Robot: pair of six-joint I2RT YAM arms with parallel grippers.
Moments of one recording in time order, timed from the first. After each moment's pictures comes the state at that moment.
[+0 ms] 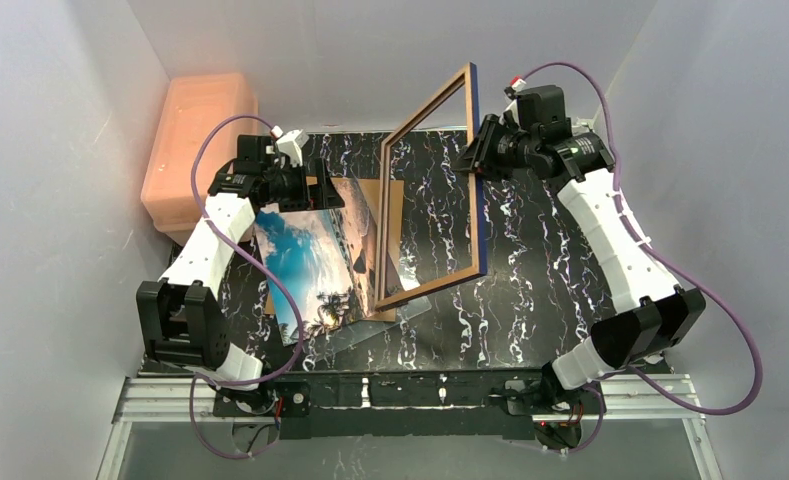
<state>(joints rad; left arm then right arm) -0.12 1.50 1.31 -0.61 0.54 -0.19 0.41 1.51 1.76 -0.85 -0.31 0.64</state>
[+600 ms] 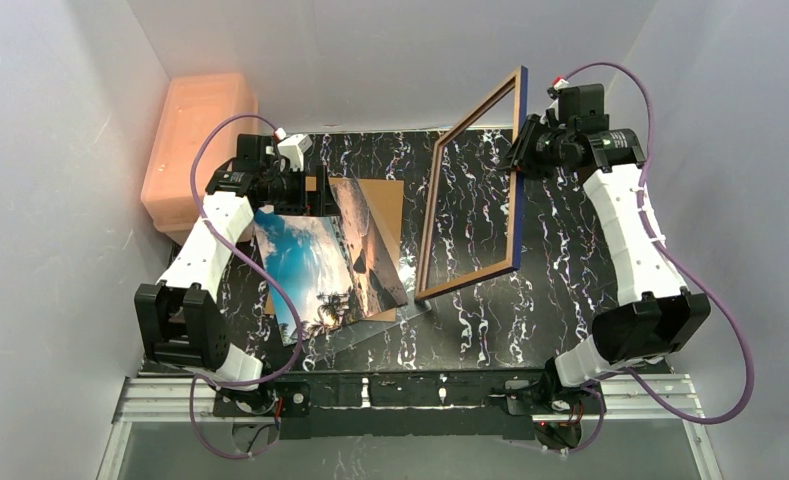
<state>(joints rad) -0.12 1.49 1.34 -0.73 0.52 -0.07 0.20 1.51 1.75 -0.97 -0.27 0.51</state>
